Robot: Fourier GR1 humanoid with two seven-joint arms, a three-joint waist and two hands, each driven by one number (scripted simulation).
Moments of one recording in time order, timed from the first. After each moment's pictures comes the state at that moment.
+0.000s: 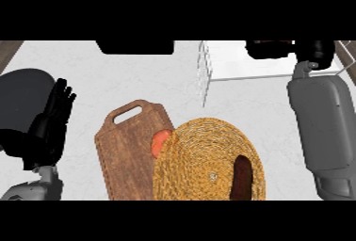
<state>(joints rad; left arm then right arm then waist) -0.09 0.14 0.07 -1.68 -0.02 0.13 0.17 -0.83 -0.19 -0.19 -1.21 0.86 -0.12 0.44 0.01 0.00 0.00</state>
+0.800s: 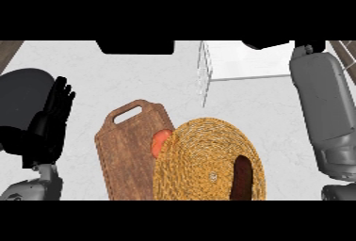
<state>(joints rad) -0.11 0.14 0.08 -1.68 -0.03 0.12 0.18 -1.01 -0.22 -0.33 -0.83 0.65 -0.22 0.23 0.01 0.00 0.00</state>
